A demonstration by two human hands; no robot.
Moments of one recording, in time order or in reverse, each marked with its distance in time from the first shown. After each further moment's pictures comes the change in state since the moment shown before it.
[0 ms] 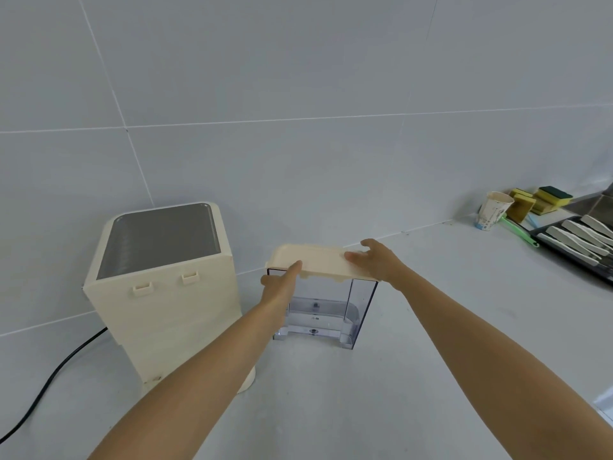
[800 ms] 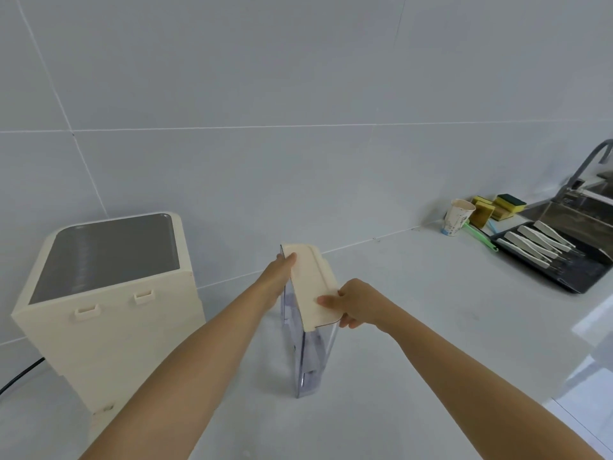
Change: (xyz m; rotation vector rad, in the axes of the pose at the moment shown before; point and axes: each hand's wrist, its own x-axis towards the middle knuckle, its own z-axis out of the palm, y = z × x) left_hand 0.041 0.030 0.040 0.141 -0.308 0.153; right_hand -0.042 0.016 -0.001 -0.134 -0.174 0.071
